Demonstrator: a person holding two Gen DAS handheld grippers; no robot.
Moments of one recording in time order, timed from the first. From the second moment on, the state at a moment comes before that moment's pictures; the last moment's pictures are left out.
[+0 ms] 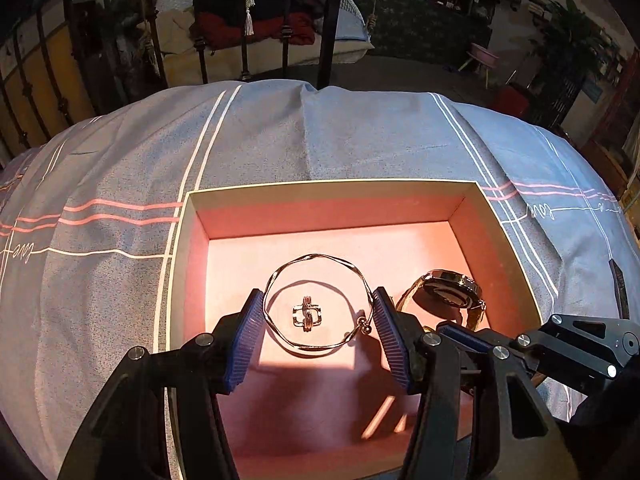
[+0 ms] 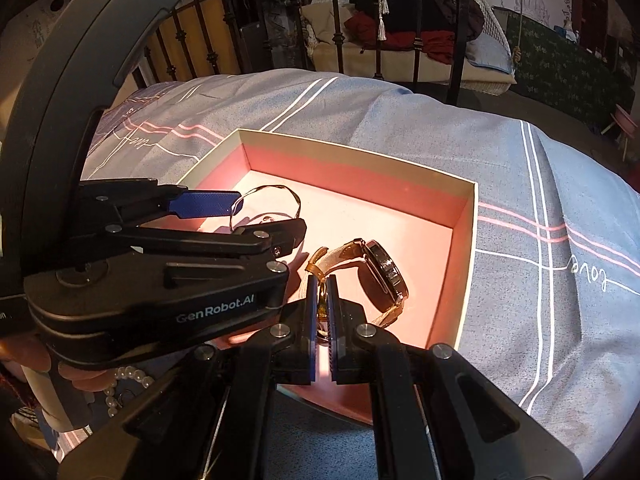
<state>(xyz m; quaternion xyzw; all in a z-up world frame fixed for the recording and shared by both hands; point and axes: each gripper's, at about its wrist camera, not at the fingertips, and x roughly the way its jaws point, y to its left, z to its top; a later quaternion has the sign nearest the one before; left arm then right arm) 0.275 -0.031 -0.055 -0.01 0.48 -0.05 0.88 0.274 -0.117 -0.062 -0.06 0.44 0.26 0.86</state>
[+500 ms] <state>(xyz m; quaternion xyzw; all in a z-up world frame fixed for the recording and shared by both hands) 0.284 -0.039 -0.059 0.02 0.49 -0.03 0.87 0.274 -0.118 -0.064 -0.05 0.44 0.26 0.86</state>
